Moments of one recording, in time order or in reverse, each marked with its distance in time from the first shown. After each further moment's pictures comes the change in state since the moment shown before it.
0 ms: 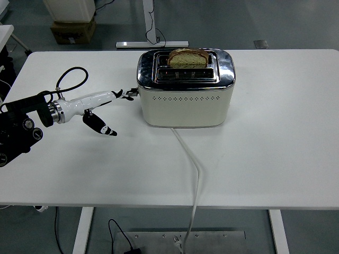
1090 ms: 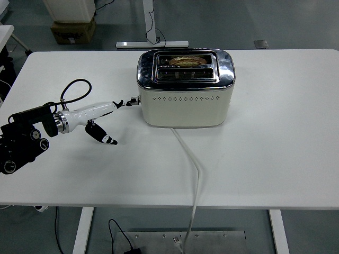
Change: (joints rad) left arm 0.014 -0.048 0.083 0.073 -0.016 0.061 0.001; right arm 0.000 0.000 0.000 0.000 -0.001 0.000 0.000
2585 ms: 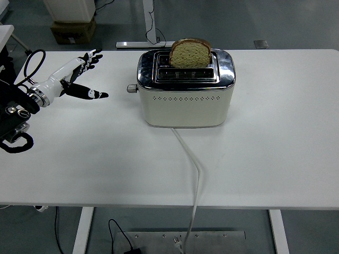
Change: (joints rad) left arm -0.073 0.042 -0.021 0.059 -0.657 0.043 -0.006; right arm 0.000 0.000 0.000 0.000 0.000 0.000 0.000
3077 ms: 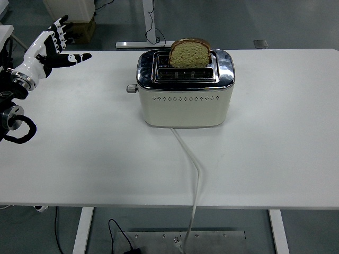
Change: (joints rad) left arm 0.003 -0.018 -0.120 0.081 -0.437 -0.018 0.003; right arm 0.000 0.000 0.000 0.000 0.000 0.000 0.000
